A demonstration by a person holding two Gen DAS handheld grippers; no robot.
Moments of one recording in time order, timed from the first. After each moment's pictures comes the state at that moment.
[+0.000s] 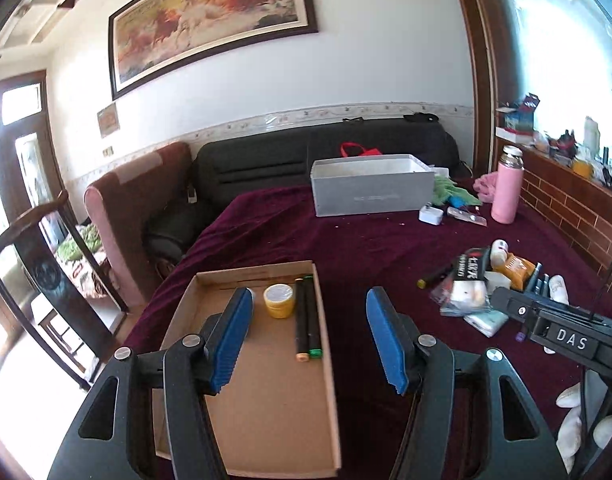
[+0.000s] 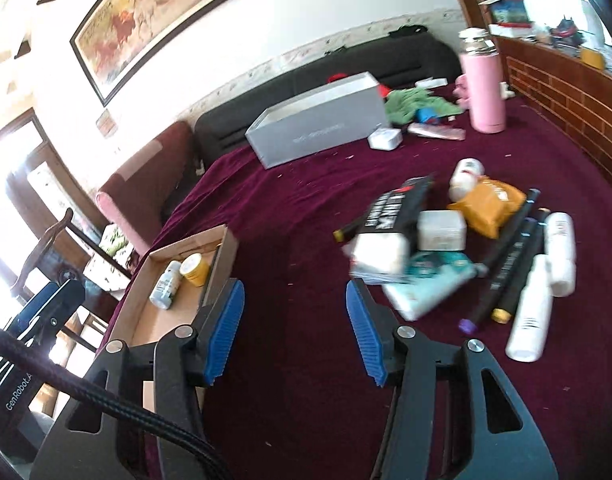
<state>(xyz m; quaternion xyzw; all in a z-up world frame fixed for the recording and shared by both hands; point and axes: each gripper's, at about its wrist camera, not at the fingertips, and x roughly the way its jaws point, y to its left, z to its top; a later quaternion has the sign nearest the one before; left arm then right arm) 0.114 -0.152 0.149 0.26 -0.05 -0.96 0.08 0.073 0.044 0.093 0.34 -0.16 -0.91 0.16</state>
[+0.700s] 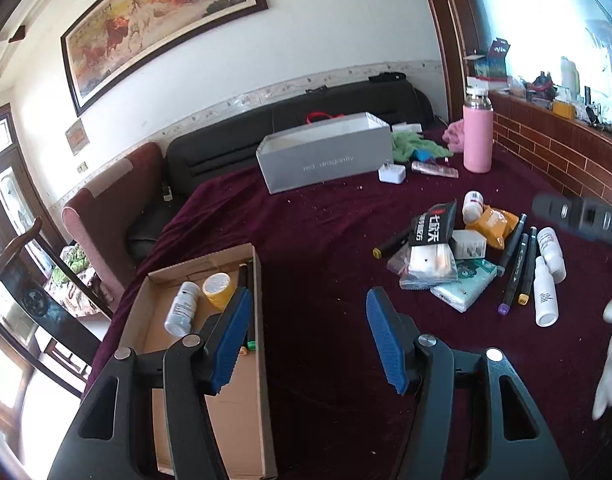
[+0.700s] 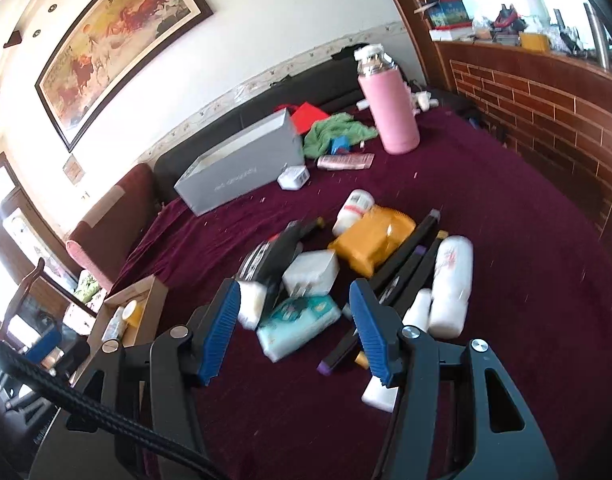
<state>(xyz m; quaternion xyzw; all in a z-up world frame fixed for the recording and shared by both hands) 0.086 -0.080 0.116 0.32 -0.11 -0.94 0.05 0.054 0.152 0.094 0.31 -0.20 -0.93 0.09</state>
